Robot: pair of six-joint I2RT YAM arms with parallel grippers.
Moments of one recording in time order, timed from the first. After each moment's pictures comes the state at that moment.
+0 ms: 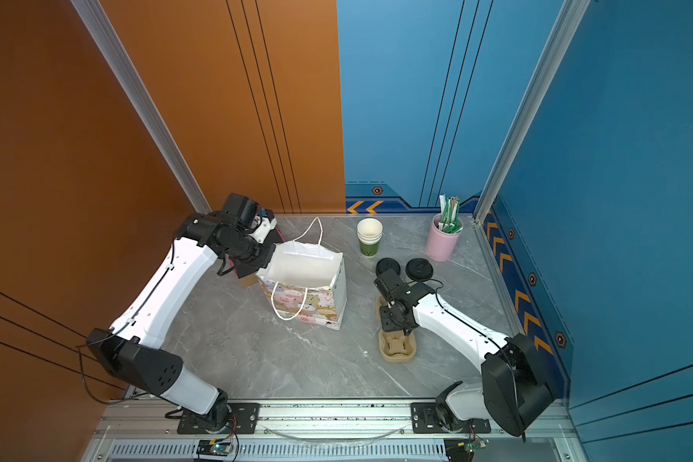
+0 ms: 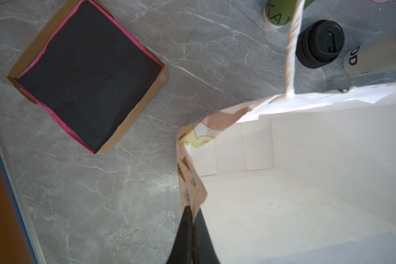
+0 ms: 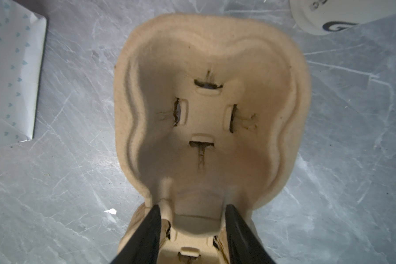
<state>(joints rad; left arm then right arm) -0.32 1.57 1.77 -1.29 0.03 -0.05 0.57 1.37 0.91 -0.87 0.09 0.43</state>
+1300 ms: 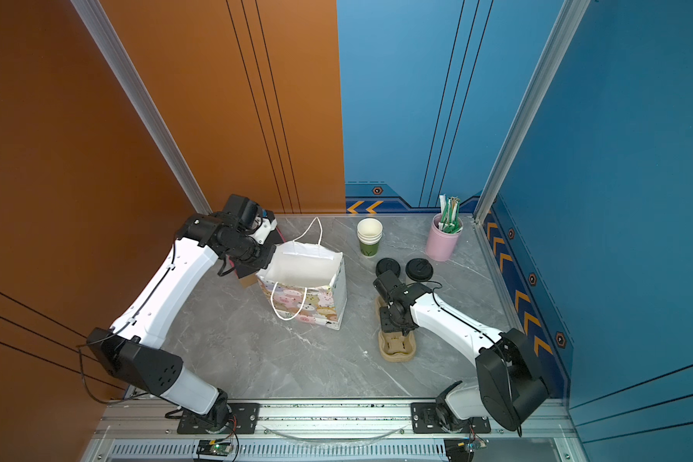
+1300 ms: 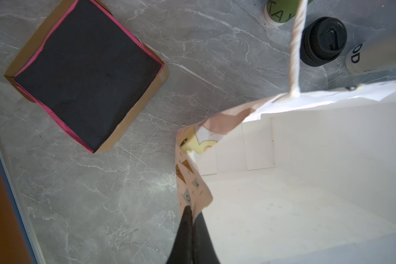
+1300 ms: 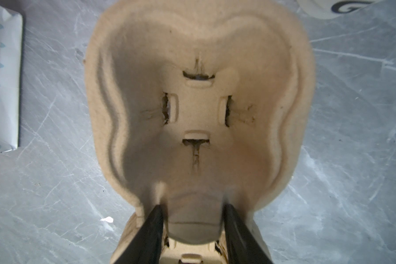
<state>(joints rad) -0.32 1.57 1.76 -1.29 0.03 -0.05 0.57 1.40 0.90 -0.85 0.09 0.47</state>
